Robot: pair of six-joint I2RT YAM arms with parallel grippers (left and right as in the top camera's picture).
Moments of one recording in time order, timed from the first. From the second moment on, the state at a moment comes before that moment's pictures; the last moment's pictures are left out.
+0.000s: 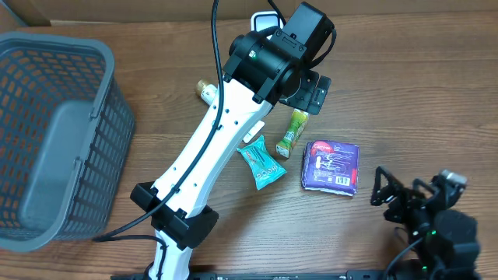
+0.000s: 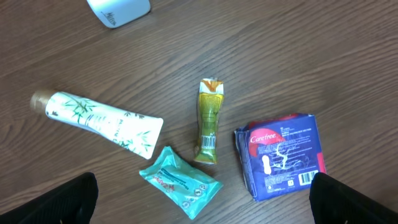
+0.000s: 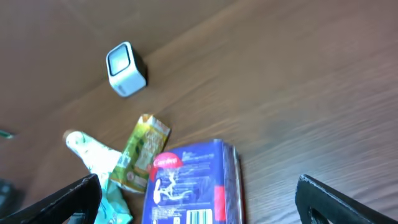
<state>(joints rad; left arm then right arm) -0.68 2.06 2.47 -1.53 -0.11 -0.29 0.12 0.25 0.54 -0.74 0.02 0.53</state>
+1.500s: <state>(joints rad) -0.16 1.48 2.27 -0.89 -0.34 0.06 -0.12 0.78 0.99 -0.54 -0.28 0.30</state>
